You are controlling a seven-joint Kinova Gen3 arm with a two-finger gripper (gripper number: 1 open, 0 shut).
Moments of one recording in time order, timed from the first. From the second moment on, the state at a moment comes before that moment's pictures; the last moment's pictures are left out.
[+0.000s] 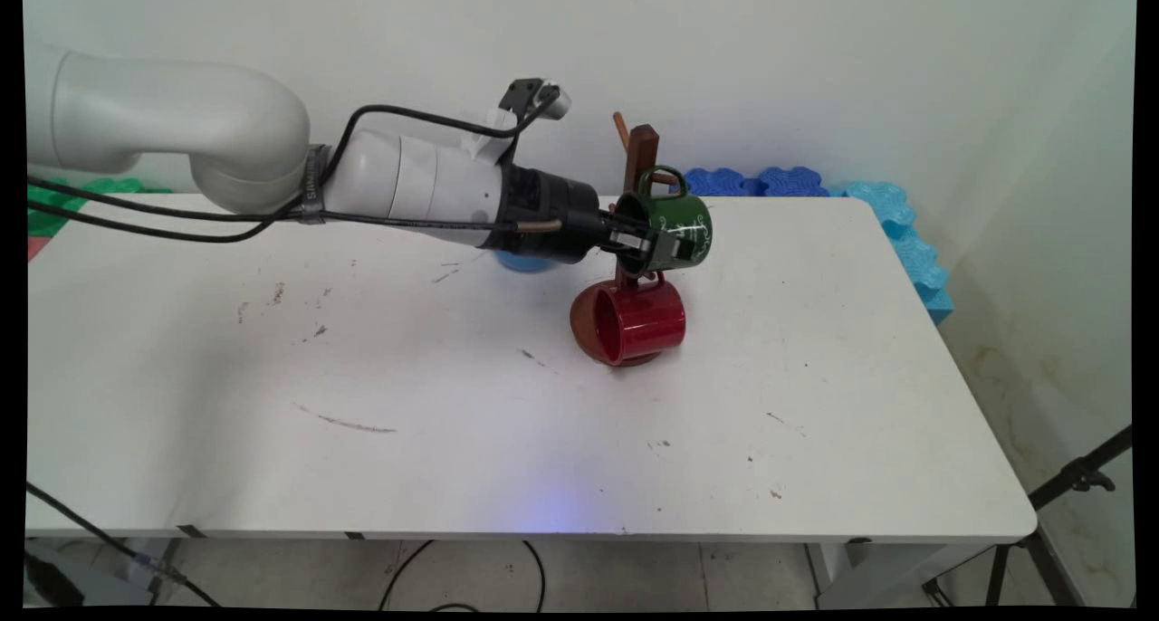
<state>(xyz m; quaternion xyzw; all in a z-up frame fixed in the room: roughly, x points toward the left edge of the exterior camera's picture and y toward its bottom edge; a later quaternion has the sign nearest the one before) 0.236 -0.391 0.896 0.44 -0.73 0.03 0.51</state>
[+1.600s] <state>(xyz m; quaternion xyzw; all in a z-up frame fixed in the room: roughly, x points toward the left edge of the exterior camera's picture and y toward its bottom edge) 0.267 -0.341 0.960 0.35 -0.79 0.03 0.50</state>
